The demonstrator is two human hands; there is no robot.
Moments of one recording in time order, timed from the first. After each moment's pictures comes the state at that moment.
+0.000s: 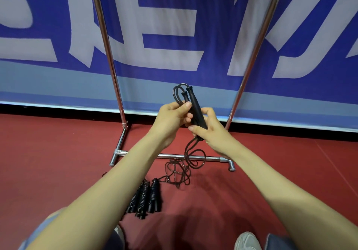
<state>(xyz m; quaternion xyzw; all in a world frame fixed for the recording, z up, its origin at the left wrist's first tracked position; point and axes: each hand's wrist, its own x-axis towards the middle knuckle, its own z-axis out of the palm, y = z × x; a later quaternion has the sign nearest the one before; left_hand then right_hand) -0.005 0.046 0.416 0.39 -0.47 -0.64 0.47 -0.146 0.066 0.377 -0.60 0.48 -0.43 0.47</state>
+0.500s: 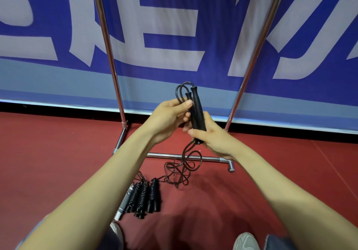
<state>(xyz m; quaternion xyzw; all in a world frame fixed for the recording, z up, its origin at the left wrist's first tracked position) 0.007 0.043 0.425 0.34 -0.51 -0.68 0.40 -0.147 0.069 0.379 -0.61 0.46 -0.38 0.52</state>
